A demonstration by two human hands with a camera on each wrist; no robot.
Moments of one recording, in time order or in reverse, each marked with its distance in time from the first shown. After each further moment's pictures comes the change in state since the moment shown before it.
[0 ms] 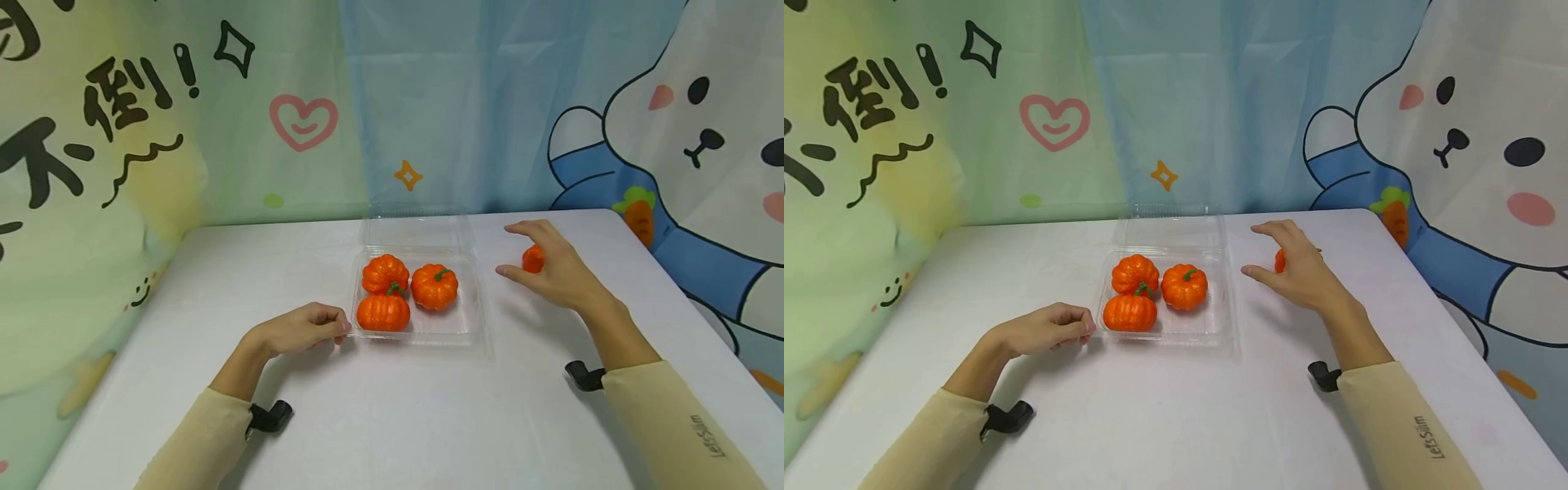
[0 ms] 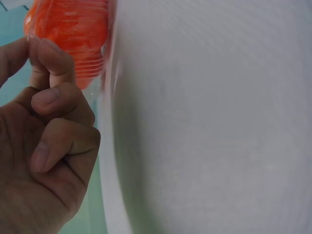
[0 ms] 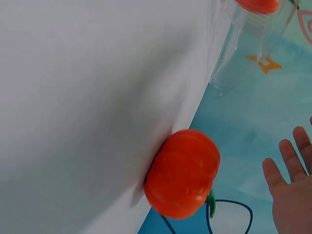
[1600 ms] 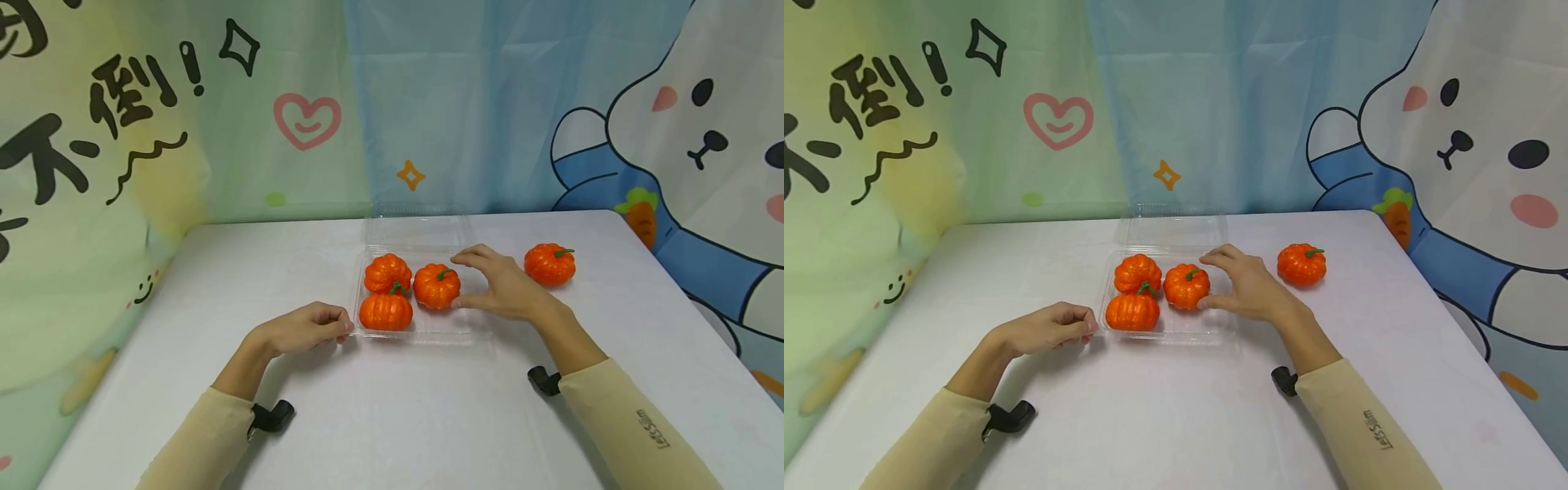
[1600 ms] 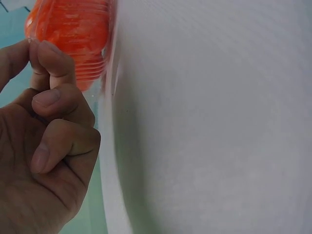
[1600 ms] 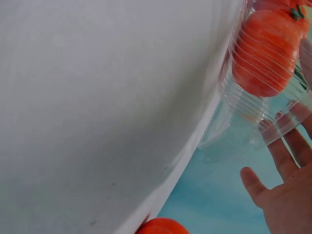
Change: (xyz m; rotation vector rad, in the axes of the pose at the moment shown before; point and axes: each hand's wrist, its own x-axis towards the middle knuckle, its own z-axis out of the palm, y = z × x) left_hand -0.002 0.000 0.002 -0.007 0.001 0.000; right_hand 0.015 -0.035 0.053 0.000 -0.259 -0.137
